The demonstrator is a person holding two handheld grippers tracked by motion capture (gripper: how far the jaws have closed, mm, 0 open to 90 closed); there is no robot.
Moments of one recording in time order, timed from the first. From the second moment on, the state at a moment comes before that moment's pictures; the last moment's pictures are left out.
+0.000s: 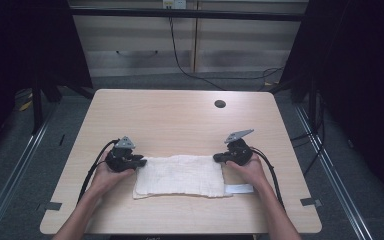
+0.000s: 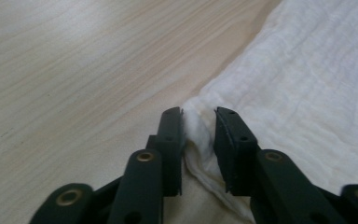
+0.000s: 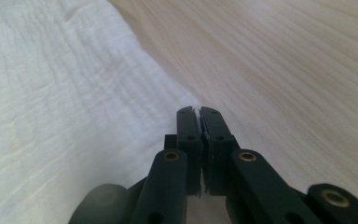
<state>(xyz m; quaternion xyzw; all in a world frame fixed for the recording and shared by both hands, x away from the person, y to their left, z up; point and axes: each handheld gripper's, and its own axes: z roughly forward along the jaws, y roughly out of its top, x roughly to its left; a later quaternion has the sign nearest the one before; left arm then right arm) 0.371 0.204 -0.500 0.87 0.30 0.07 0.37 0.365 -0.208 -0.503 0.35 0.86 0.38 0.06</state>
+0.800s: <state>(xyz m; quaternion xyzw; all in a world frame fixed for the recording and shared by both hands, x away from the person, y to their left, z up) 0.371 0.215 -0.482 0.84 0.31 0.04 0.45 0.361 -0.219 -0.477 0.35 0.83 0.43 0.07</state>
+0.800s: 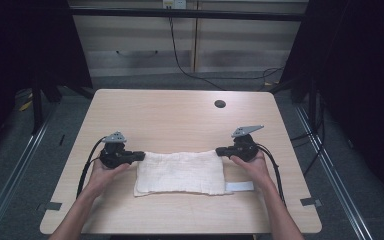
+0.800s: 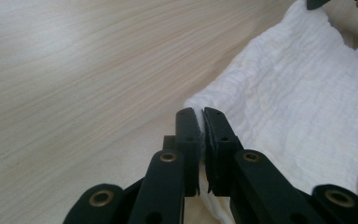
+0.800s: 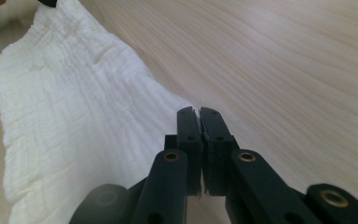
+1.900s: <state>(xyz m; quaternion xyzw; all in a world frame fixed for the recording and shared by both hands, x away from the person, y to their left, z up) 0.378 0.207 -0.494 0.83 0.37 0.06 0.41 0.280 -0.193 -0.453 0.24 0.86 0.45 0.08</state>
